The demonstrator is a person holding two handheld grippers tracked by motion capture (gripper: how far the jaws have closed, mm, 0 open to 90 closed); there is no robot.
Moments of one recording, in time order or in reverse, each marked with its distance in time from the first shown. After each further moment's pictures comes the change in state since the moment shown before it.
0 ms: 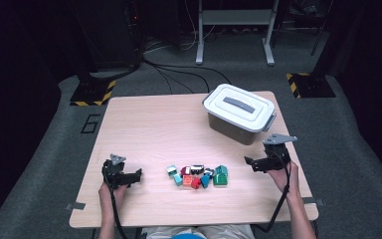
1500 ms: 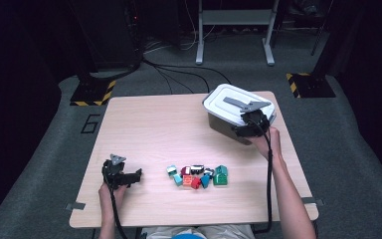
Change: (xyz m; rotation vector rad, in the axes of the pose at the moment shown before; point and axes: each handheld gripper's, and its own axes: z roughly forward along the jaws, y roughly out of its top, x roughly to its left) left arm 0.000 0.000 0.000 0.001 -0.002 0.004; right arm -0.005 0.101 0.049 0.010 -0.040 -0.144
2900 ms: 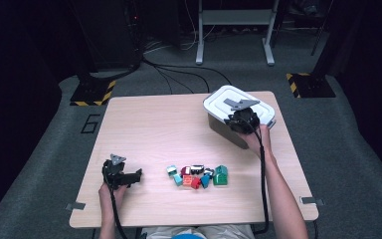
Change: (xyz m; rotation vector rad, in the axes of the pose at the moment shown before) left arm 0.000 0.000 0.000 -0.001 -0.001 0.001; right arm 0.009 0.011 0.023 -0.016 0.013 -0.018
